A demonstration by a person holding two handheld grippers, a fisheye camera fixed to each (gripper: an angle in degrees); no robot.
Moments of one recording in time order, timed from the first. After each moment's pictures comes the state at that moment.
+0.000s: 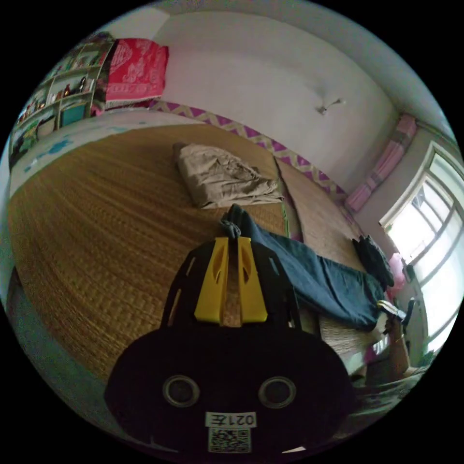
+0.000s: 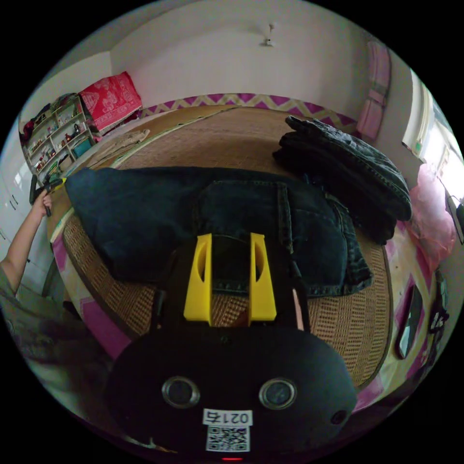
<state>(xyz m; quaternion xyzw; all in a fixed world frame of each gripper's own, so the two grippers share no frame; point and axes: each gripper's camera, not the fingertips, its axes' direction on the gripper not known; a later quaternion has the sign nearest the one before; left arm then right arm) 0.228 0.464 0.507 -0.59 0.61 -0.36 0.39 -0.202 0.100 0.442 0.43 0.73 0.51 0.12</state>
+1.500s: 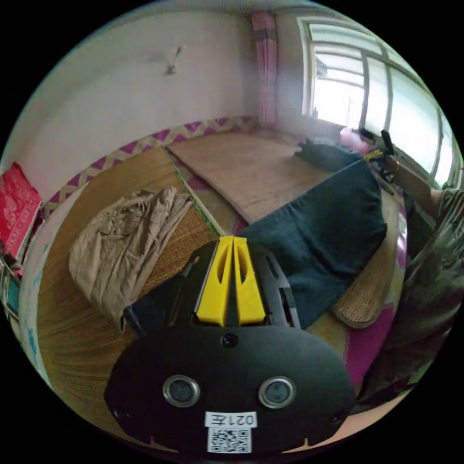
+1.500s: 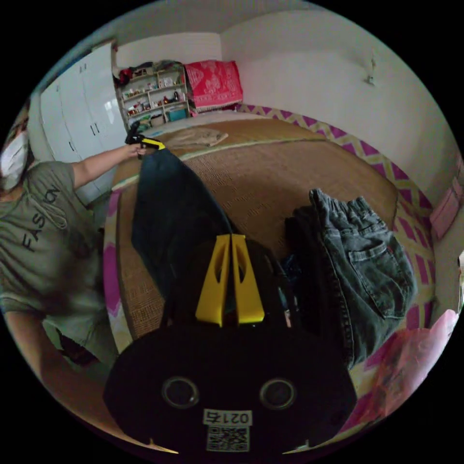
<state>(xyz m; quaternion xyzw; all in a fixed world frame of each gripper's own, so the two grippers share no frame) 0.219 0.335 0.538 -0.29 0.83 -0.23 0.41 -0.400 0.099 0.442 0.31 0.80 0.37 0.35</state>
